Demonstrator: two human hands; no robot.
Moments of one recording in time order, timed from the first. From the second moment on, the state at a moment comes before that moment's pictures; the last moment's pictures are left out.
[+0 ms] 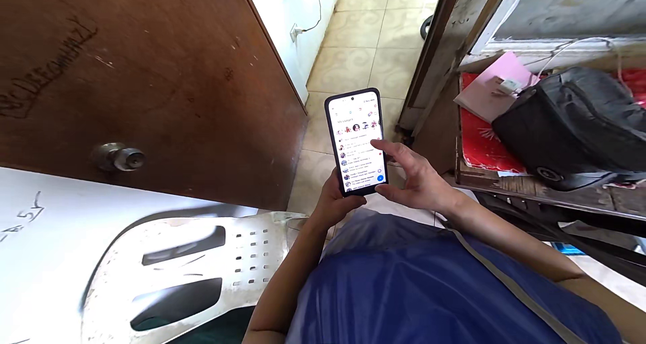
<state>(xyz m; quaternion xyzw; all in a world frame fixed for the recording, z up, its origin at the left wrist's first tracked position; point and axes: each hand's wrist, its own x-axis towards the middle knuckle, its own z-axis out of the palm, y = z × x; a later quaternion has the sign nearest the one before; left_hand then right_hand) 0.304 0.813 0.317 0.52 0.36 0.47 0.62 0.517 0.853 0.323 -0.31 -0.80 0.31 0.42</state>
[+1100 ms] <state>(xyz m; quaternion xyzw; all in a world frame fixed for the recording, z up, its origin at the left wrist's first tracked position) 0.310 0.809 0.320 0.53 0.34 0.46 0.63 0.525 0.846 0.326 -0.33 -0.80 0.27 0.42</state>
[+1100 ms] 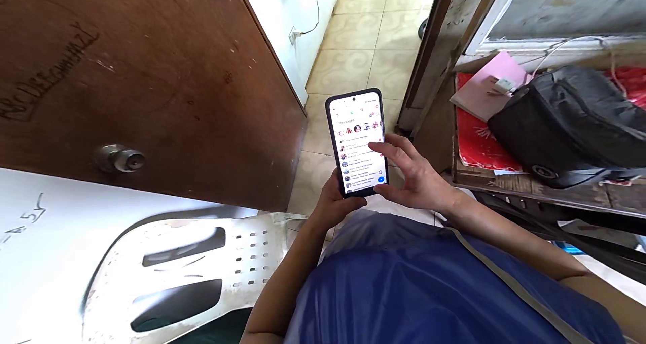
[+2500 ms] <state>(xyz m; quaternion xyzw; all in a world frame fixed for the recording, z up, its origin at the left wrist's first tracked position) 0.302 0.835 0.330 0.52 0.38 0.49 0.59 0.559 0.835 0.295 -0.33 -0.75 0.42 0.41</state>
